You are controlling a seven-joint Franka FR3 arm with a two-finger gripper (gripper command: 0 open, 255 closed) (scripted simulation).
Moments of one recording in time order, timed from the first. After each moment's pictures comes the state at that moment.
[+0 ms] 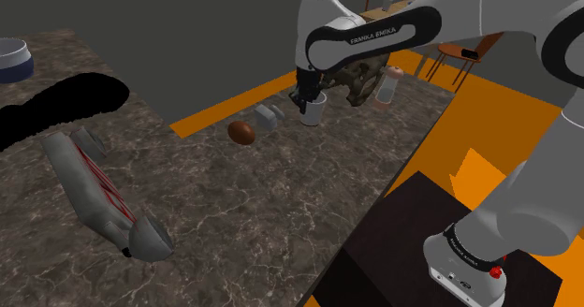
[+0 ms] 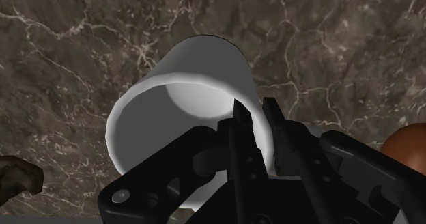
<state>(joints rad) 0.13 0.20 0.14 -1.89 -0.11 2.08 0.25</state>
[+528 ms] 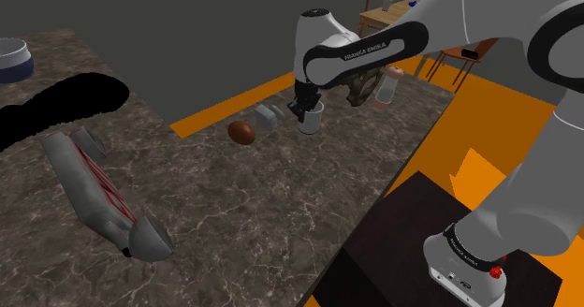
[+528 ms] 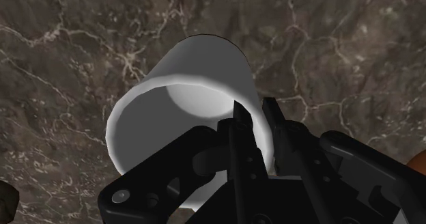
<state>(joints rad) 0.13 0.24 0.14 -1.93 -0.12 2.17 0.27</state>
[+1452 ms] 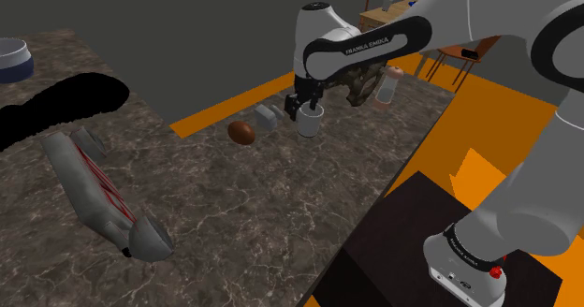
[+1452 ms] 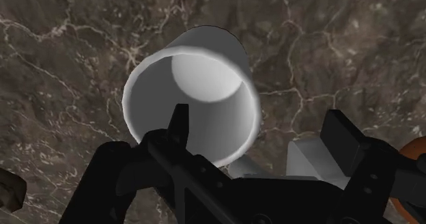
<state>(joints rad) 0.13 0.23 0.14 -1.91 -0.12 2.13 0.26</state>
